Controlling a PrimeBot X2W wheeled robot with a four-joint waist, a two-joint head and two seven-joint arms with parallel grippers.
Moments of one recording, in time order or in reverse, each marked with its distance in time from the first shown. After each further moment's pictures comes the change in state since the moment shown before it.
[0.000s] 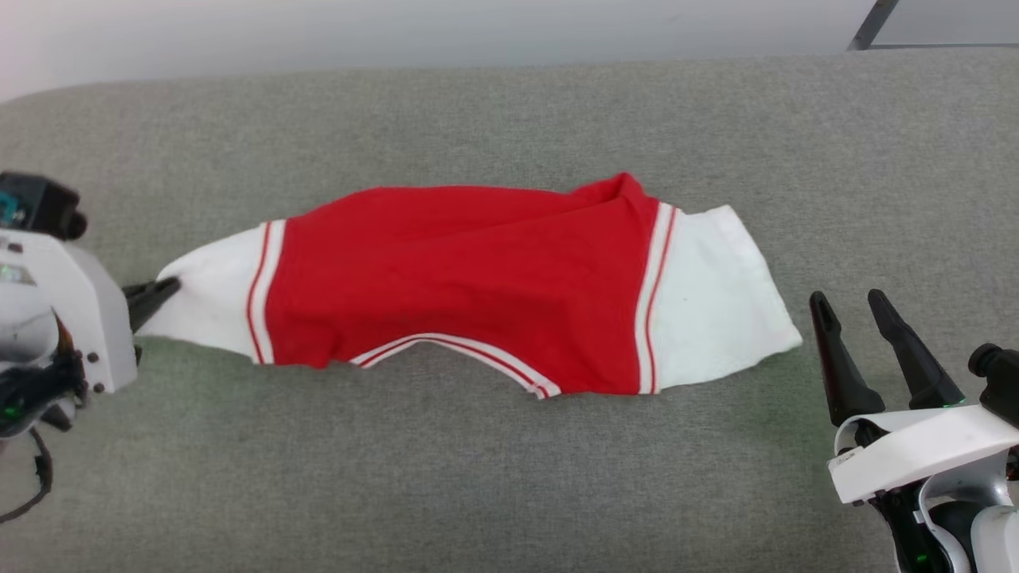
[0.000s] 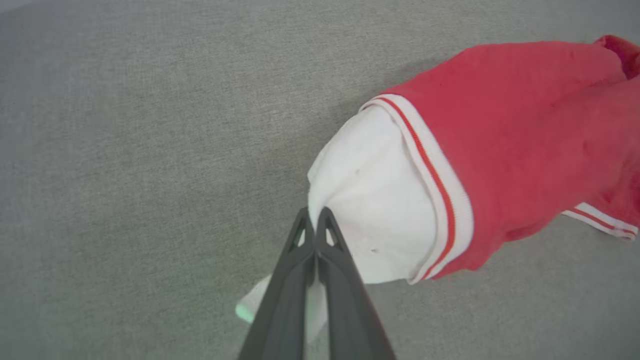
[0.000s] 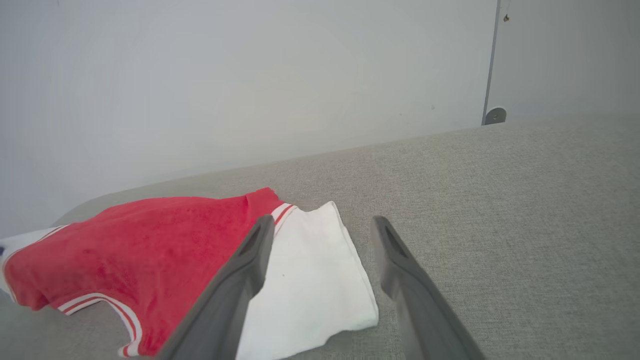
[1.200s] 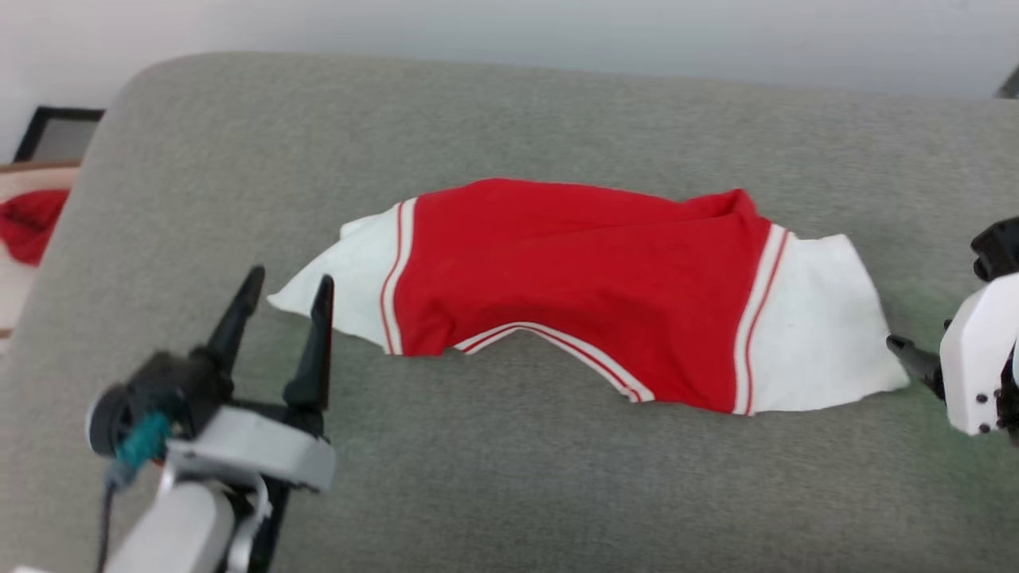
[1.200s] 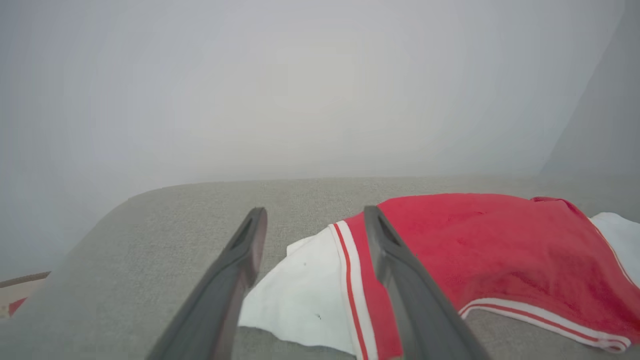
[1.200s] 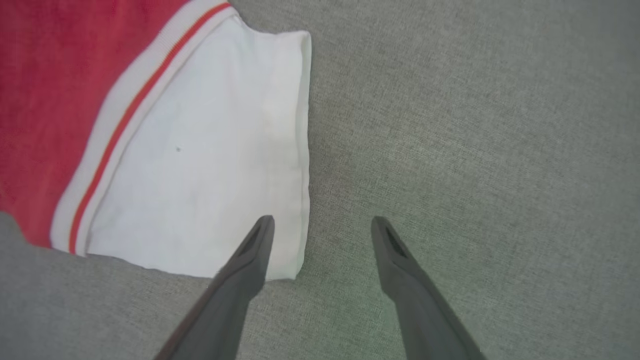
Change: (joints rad) left arm 0.621 -0.460 0.633 -0.336 0.764 0.278 -0.582; right arm -0.315 -0.453 0.209 0.260 0.141 0.000 0.748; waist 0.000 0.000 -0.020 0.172
